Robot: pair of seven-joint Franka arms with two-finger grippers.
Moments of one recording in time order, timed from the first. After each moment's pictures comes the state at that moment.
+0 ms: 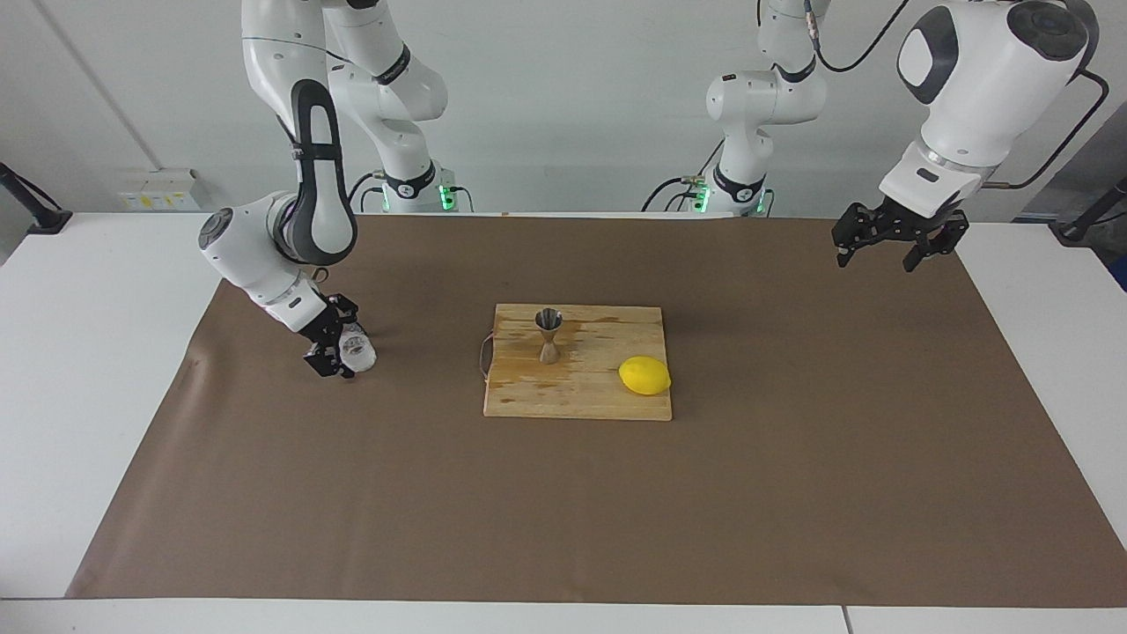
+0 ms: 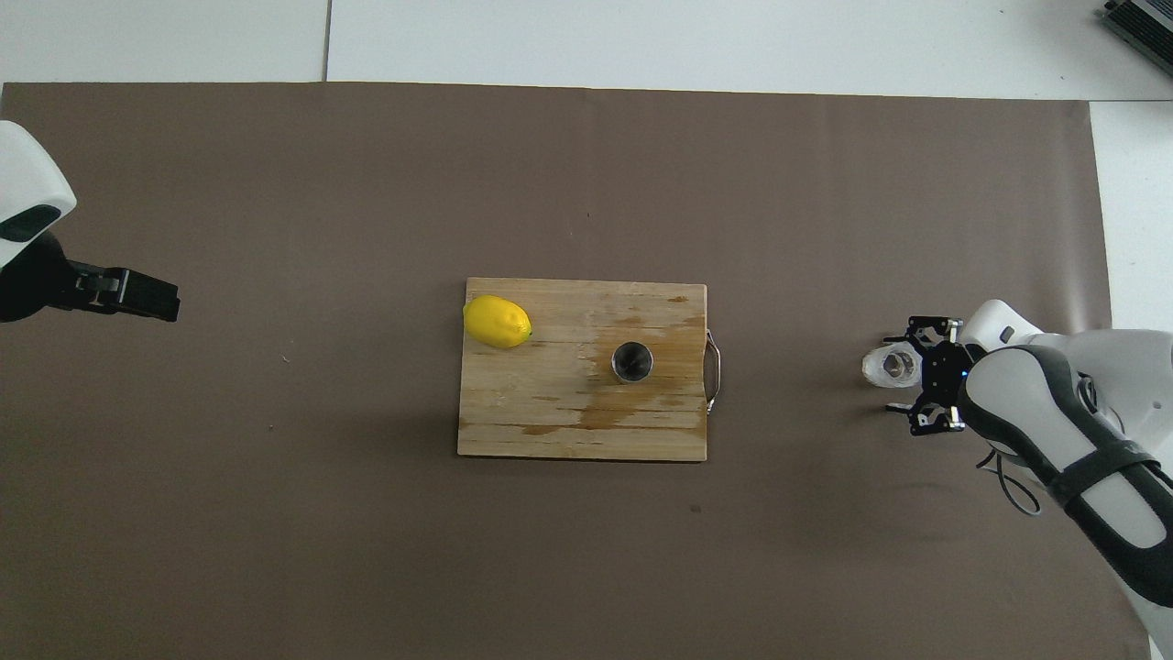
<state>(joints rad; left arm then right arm) -0.03 -0.03 -0.05 -1.66 0.01 1.64 0.05 -0.12 0.16 -0.04 -2.33 0.59 2.43 -2.15</state>
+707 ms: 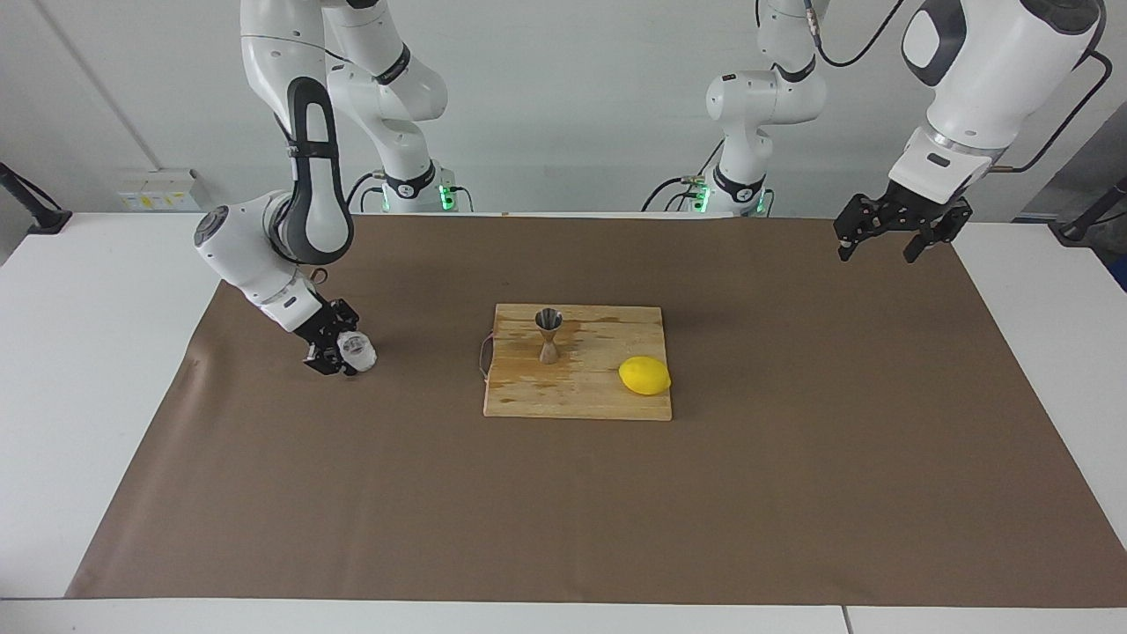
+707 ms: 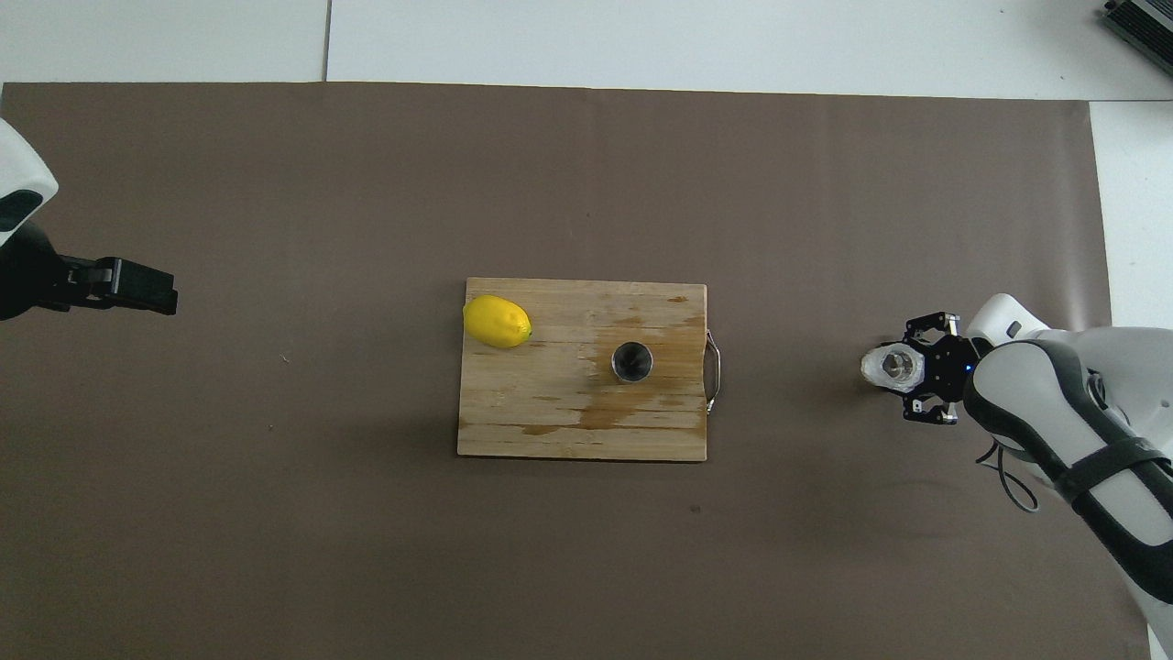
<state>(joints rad) -0.03 -0.03 -0.05 -1.65 -0.01 1.63 0.01 -0.12 0.16 -0.04 -2.32 0.61 2.44 -2.15</state>
